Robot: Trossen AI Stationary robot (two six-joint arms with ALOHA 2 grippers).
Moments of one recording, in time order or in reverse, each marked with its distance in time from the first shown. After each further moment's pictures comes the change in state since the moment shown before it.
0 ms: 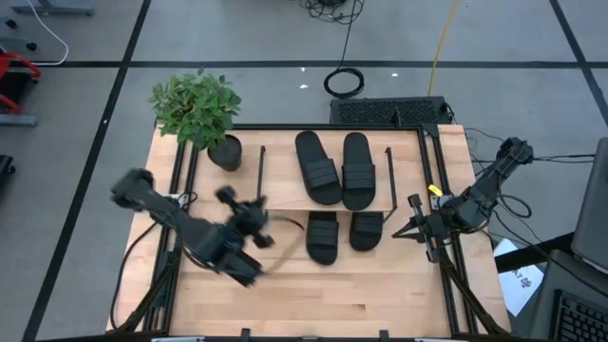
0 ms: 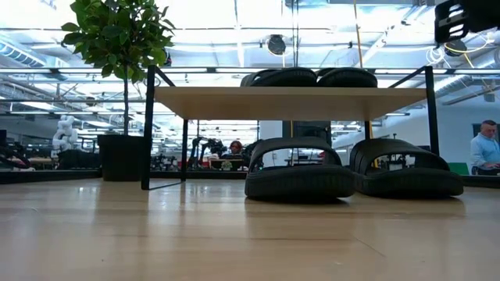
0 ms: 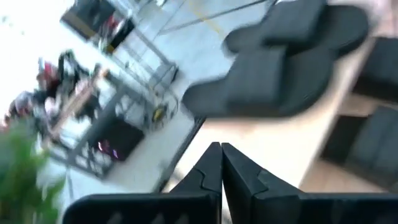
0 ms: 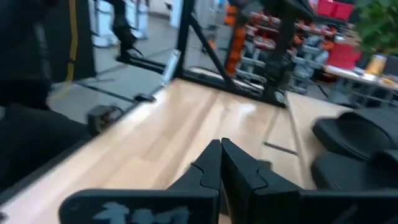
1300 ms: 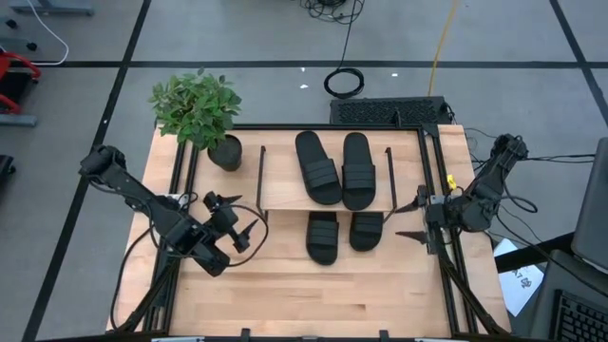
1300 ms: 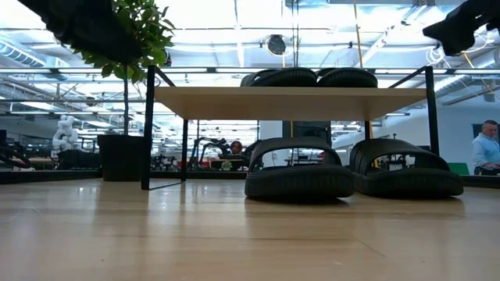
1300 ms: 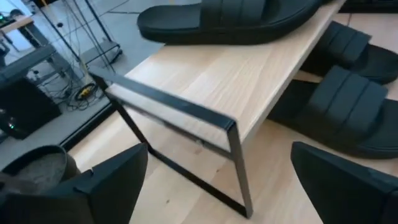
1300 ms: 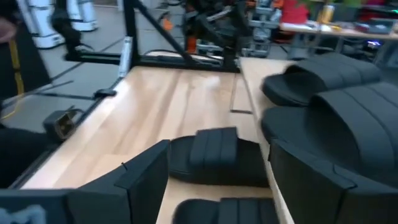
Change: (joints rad) left arm -0.092 -0.478 -0.869 0.758 0.098 -0.042; right arm 0.095 -0.014 0.085 -0.257 0.263 0.277
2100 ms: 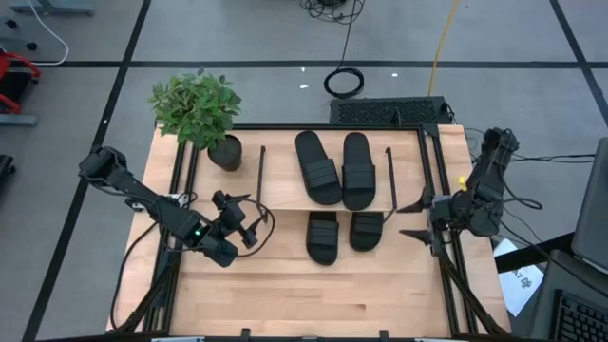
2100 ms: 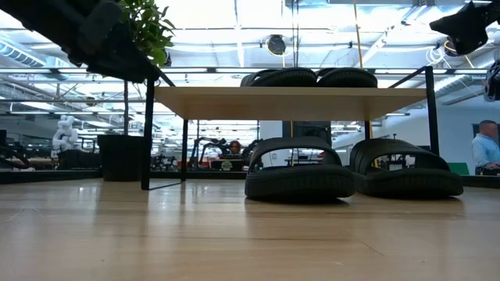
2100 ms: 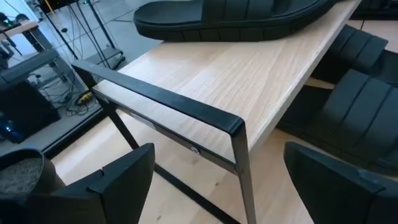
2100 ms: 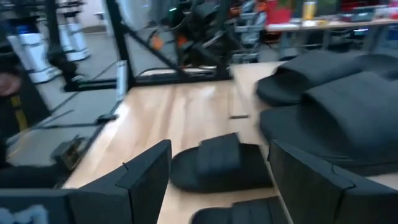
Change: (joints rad) left arm 0.093 0.000 -0.161 0.383 -0.012 0.204; right arm 0.156 0.020 0.011 -0.003 0.197 0.188
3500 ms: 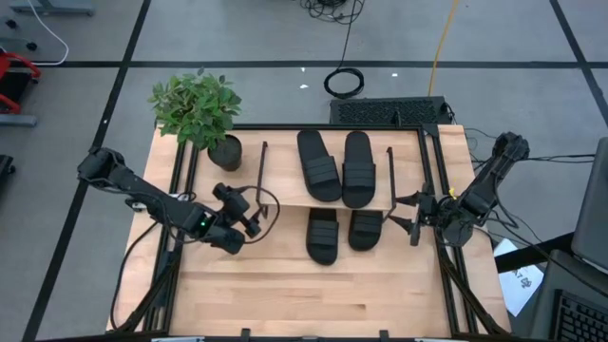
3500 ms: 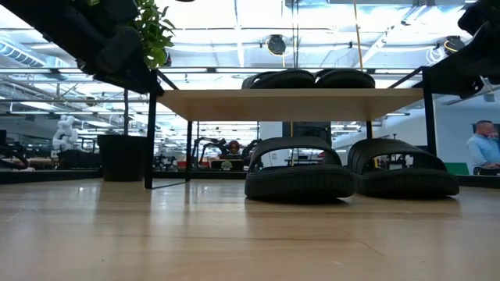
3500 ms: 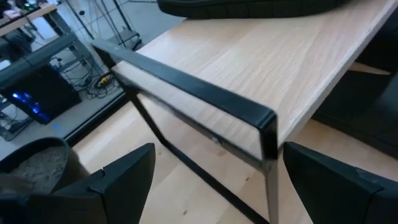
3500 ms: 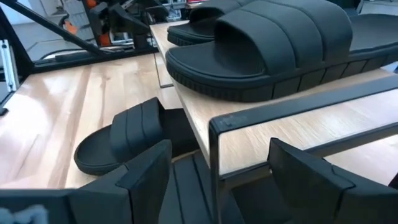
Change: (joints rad) left arm 0.117 -0.004 0.000 -0.051 0.055 0.020; right arm -0.150 0.048 -0.132 -0.130 0.134 0.284
